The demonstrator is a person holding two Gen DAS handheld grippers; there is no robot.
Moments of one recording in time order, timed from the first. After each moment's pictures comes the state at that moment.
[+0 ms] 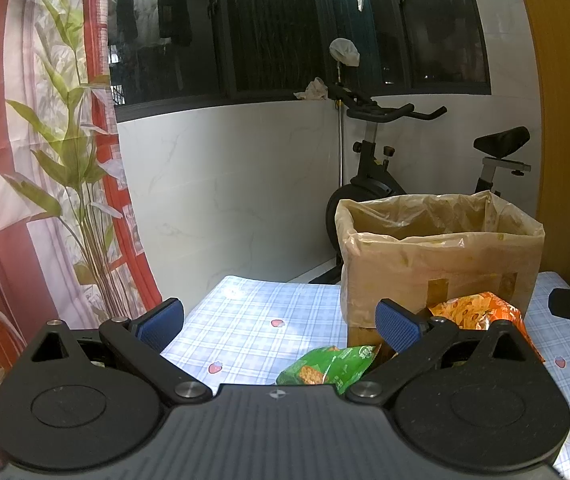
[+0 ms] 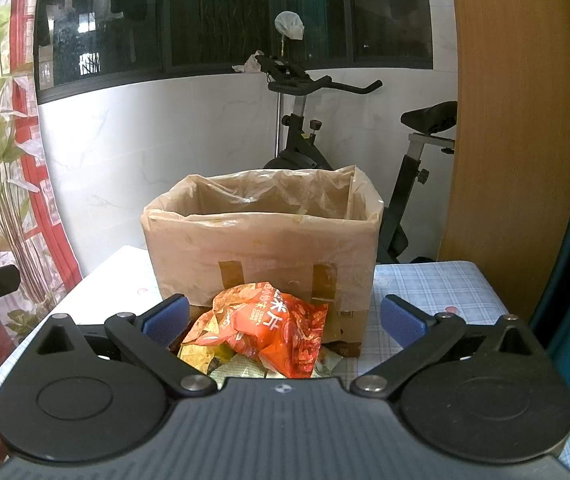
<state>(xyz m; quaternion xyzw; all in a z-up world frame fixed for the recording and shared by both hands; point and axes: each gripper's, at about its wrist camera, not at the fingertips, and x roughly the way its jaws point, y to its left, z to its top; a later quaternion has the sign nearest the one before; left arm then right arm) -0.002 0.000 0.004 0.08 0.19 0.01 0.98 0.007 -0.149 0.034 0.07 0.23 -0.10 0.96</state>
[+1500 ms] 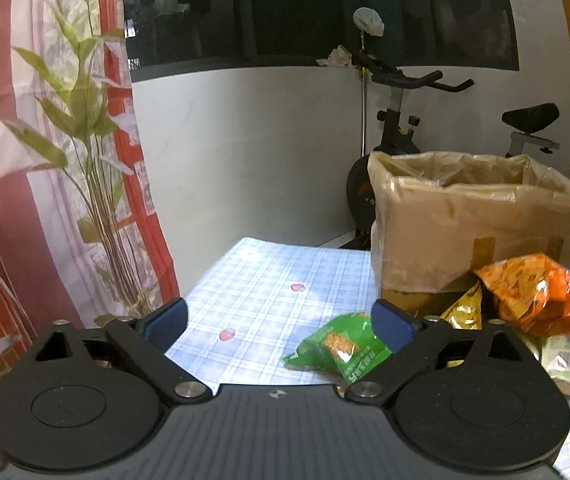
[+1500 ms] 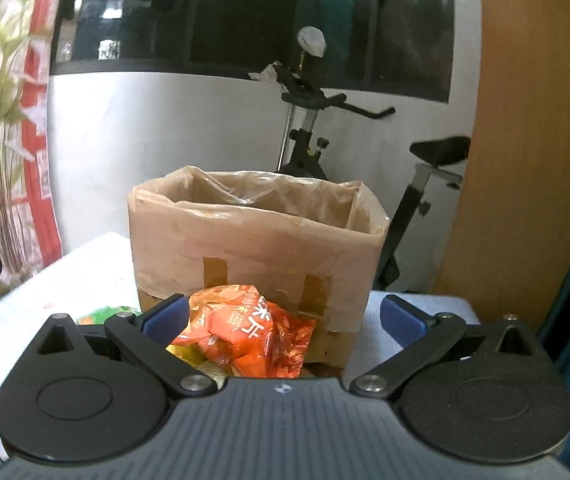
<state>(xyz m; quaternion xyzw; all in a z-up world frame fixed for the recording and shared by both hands) 0.035 0.025 -0.048 0.07 0.23 0.03 0.97 0.030 -0.145 -0.004 -0.01 0.20 -0.09 0.97</state>
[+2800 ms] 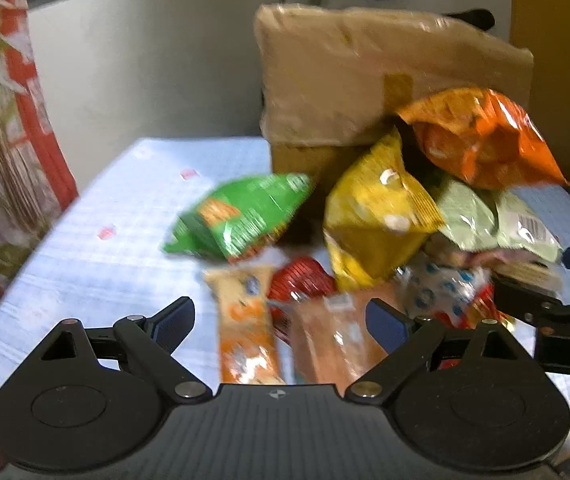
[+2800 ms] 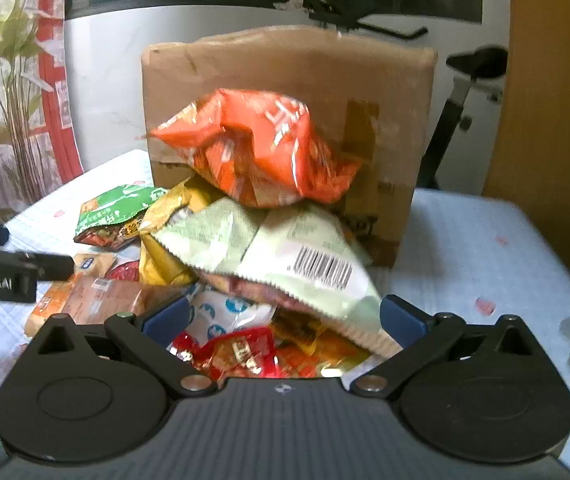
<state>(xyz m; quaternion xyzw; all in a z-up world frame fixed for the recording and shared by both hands) 0.051 -0.019 -0.148 0.07 0.35 -0.09 0.93 0.033 -0.159 -0.127 0.04 0.29 -0.04 0.95</state>
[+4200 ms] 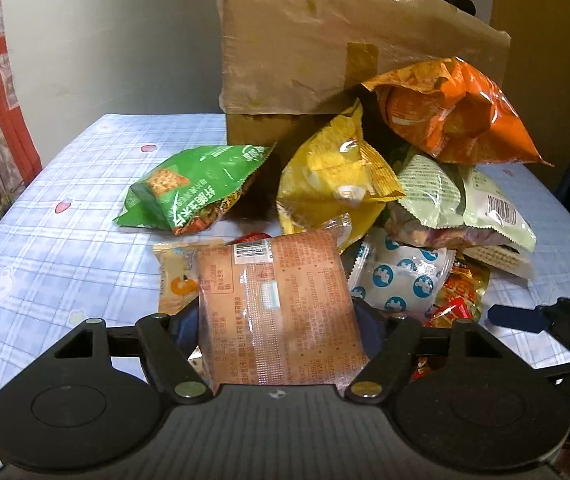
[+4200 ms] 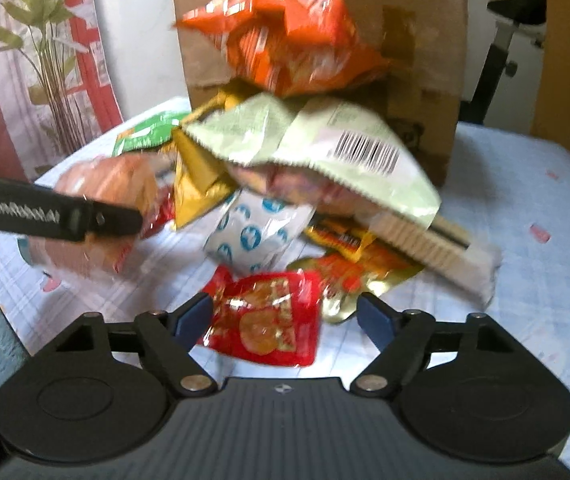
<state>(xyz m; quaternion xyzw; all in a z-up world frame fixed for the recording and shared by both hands) 0.050 -0.035 -0.165 0.04 0.37 -0.13 0.92 0.025 -0.155 -0.165 0.06 0.36 0.04 0.93</state>
